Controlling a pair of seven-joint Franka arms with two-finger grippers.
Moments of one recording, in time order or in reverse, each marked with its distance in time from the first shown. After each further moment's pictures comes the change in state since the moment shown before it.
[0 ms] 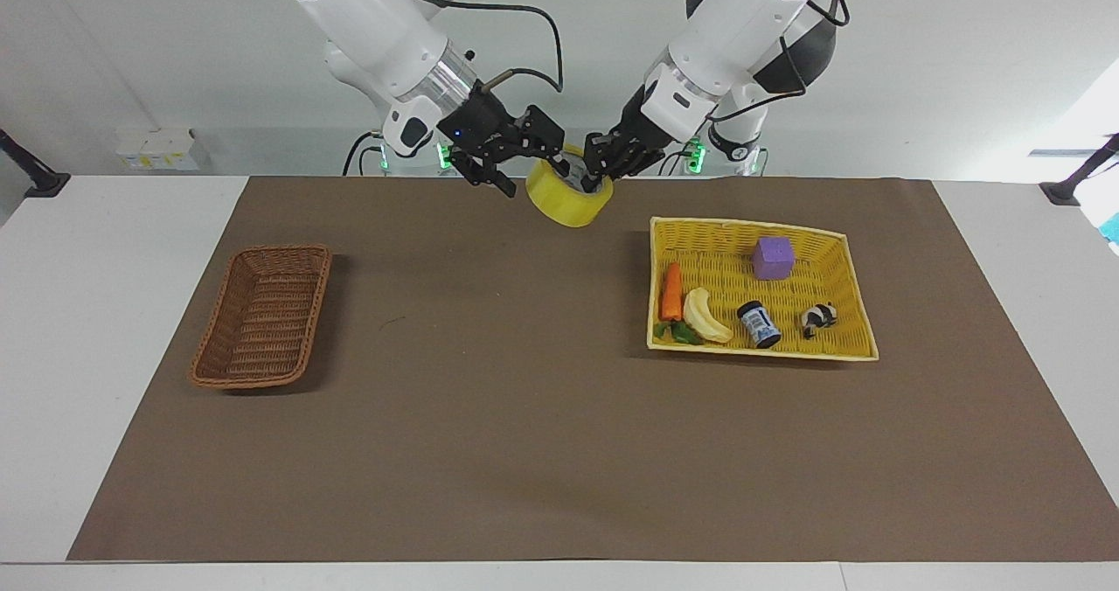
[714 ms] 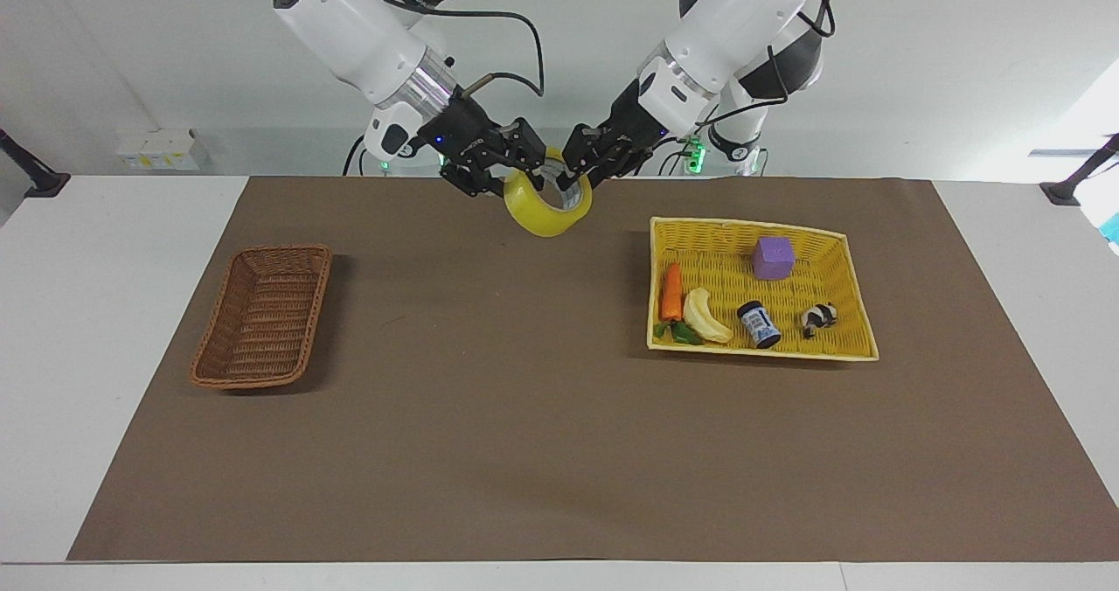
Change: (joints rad) left arm -0.005 0.000 -0.014 0.012 -0.035 0.110 -0.001; right arm -0.045 0.000 -0.004 -0.019 0.011 -0.005 -0.093
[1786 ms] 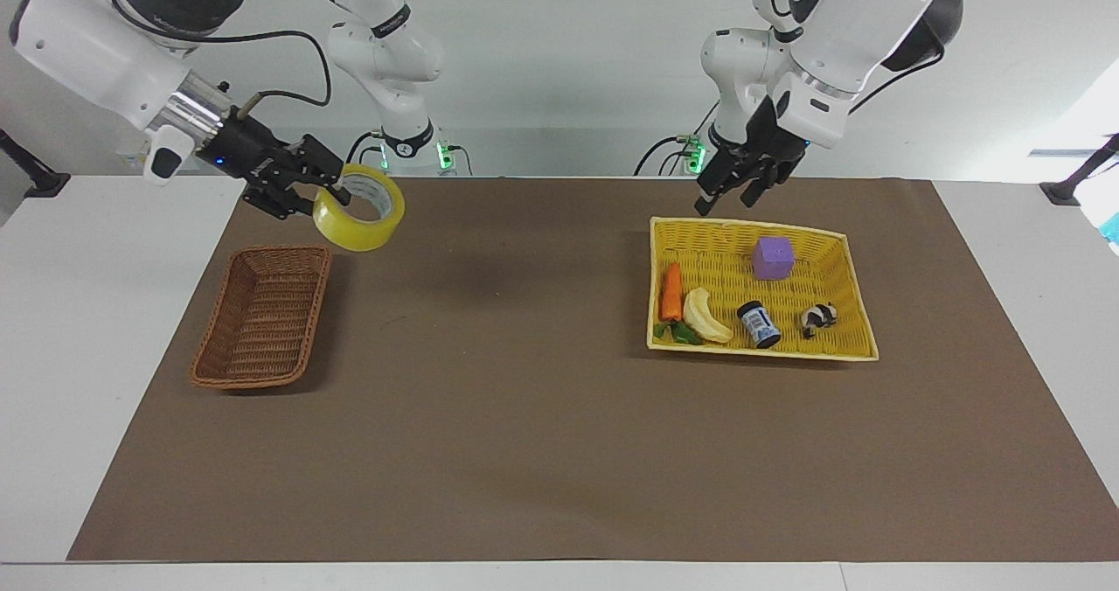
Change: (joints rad) left arm 0.261 -0.053 0.039 -0.001 0.294 -0.266 0.175; right arm -0.496 -0.006 -0.021 0.002 -0.027 -0.303 -0.522
